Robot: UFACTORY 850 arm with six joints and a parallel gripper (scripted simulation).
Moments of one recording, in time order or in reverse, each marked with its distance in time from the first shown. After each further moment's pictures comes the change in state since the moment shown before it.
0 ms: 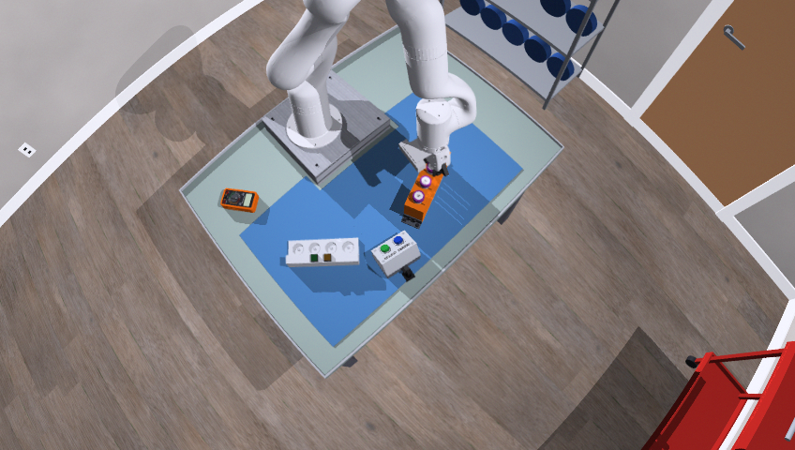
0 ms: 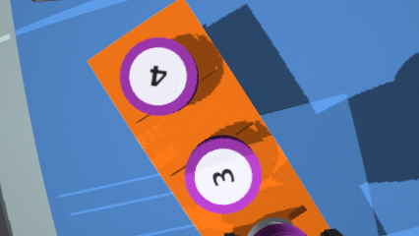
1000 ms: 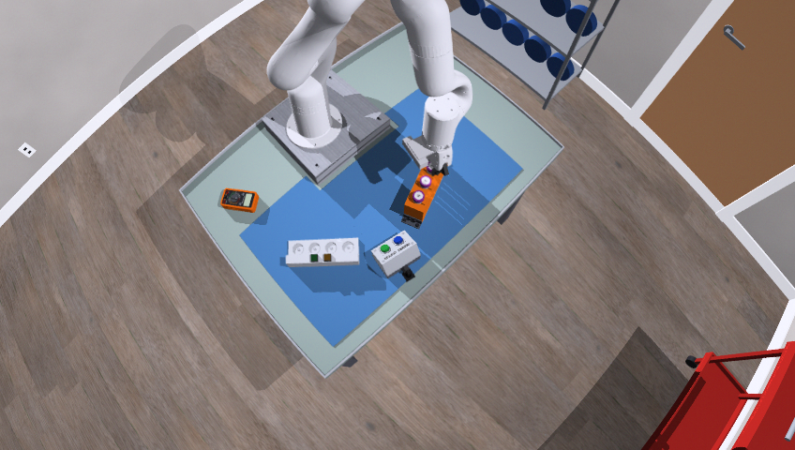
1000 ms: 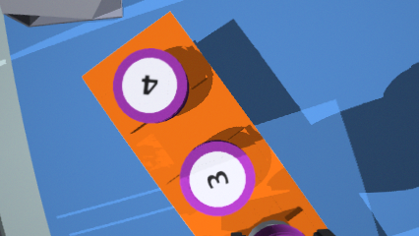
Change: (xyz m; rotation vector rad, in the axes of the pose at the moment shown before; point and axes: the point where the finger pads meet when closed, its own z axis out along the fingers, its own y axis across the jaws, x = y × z) arm -0.001 0.000 0.000 -0.011 0.072 0.055
